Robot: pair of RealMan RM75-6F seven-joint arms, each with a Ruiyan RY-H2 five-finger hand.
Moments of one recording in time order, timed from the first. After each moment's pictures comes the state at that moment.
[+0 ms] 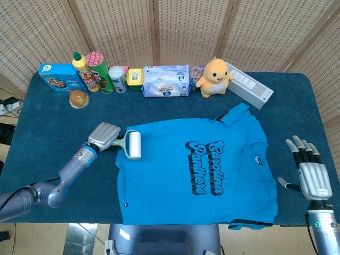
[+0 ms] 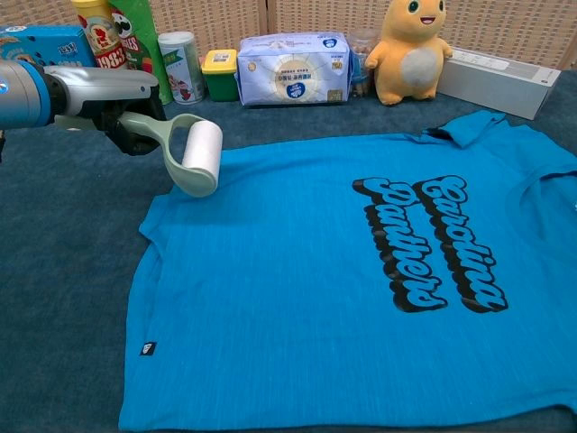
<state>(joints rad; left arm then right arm) -0.91 -1.37 -0.12 -1.45 0.98 0.72 0.23 0.16 -1.17 0.12 -1.57 -1.44 1.43 -0.01</state>
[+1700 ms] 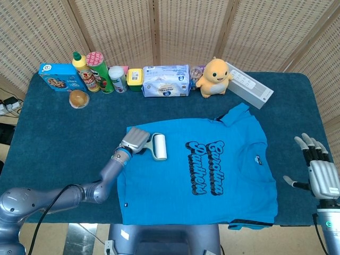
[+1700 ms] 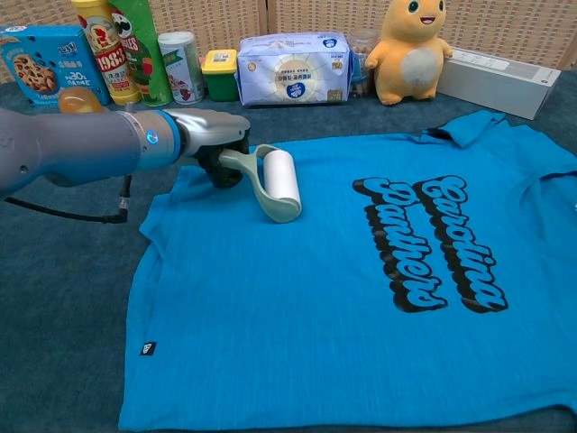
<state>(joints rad) -1.11 -1.71 -0.15 -1.21 0.63 0.72 0.58 0.15 -1.10 0.13 -1.58 -1.43 1.42 0.14</state>
